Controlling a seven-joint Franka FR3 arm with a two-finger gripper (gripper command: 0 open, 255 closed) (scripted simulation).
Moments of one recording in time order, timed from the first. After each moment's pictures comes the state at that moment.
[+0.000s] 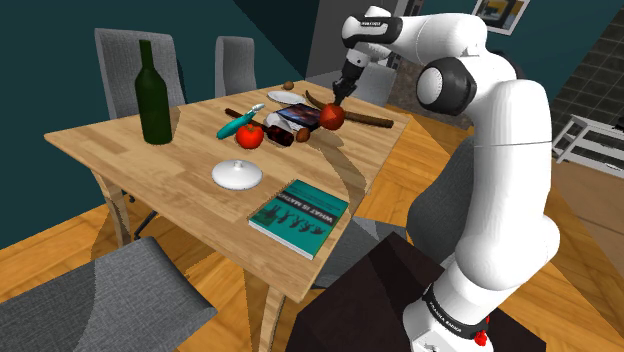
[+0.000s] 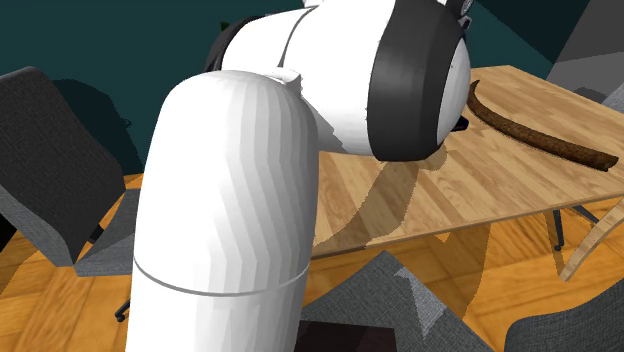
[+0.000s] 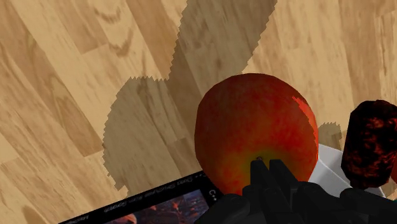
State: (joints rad) arm -0.24 0.55 -0.29 -1.18 0.28 1.86 -0.50
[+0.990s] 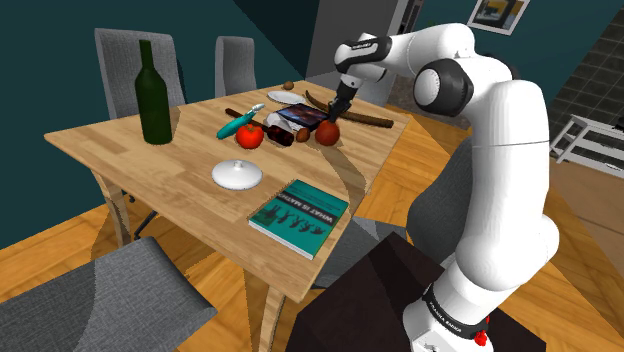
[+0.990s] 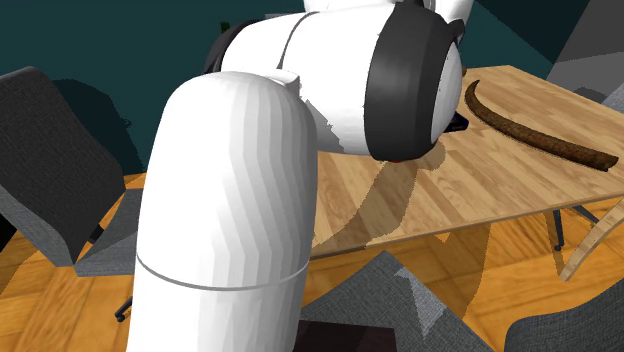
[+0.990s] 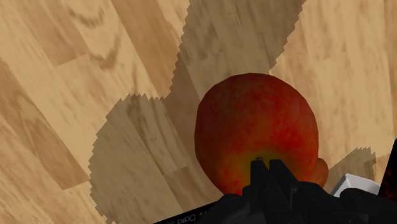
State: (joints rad) arm -0.22 0.56 -0.28 -1.35 0.29 2.04 -0.53
